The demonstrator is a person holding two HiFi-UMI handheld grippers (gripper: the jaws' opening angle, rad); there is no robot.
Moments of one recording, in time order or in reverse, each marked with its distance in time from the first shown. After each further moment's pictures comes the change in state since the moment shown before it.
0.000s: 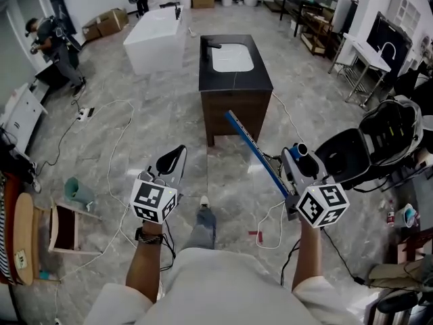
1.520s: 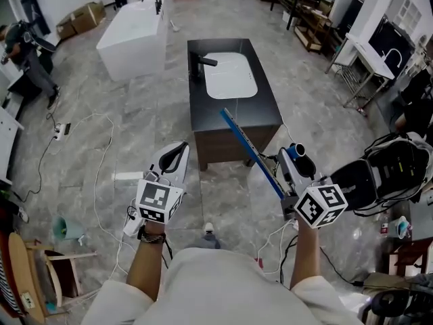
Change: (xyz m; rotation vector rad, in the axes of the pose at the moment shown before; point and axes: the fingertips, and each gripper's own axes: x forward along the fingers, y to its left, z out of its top) left arm 0.314 0.248 -0.022 0.003 0.020 -0.057; right arm 0.364 -0.124 0.022 0.056 0.048 -0.057
